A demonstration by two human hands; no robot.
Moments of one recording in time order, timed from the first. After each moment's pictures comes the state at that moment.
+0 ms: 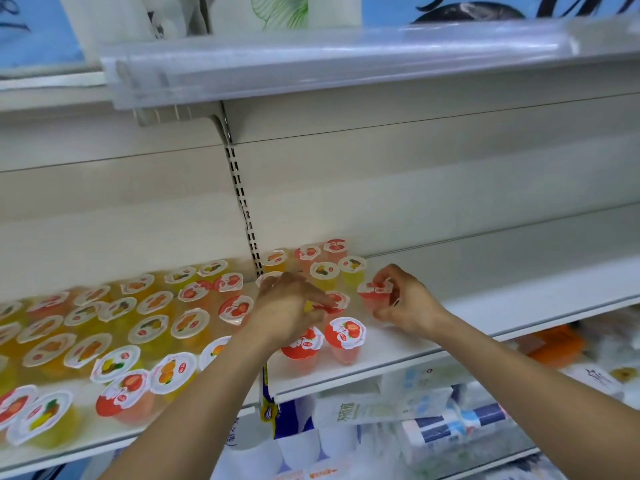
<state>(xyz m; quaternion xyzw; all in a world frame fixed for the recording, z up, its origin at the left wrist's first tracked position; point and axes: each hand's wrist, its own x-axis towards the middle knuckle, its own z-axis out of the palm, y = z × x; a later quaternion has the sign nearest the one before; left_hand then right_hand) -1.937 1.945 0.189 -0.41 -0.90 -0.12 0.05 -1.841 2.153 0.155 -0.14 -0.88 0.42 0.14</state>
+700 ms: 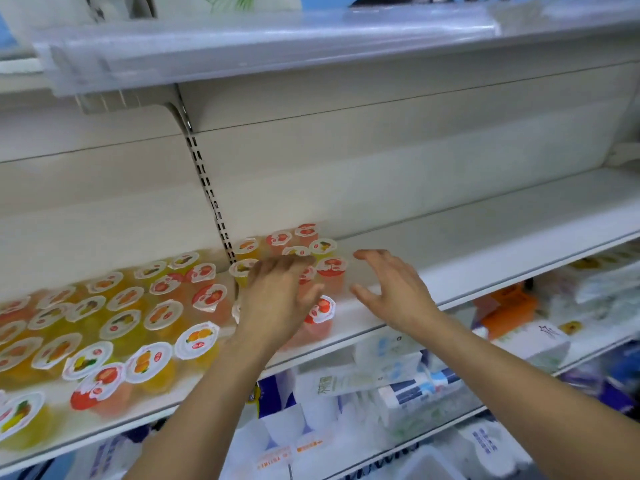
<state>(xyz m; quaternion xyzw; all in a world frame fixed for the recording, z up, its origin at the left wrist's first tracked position) -1.892 1.959 0.183 -0.39 -0.89 -0.16 0.18 -1.796 2.138 0.156 -0.14 -0.95 0.19 0.22</state>
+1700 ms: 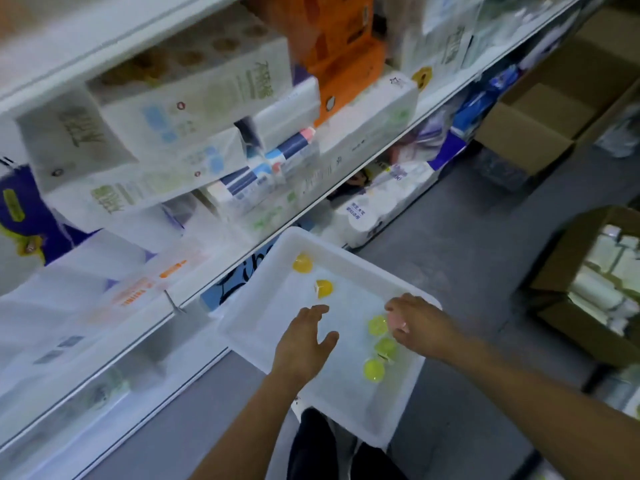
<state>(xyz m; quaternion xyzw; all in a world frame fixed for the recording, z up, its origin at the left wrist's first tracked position) -1.598 1.984 -0.184 -0.40 -0.82 -0.19 -0.36 -1.421 2.145 -0.189 -0.36 -0.87 0.26 -0.22</state>
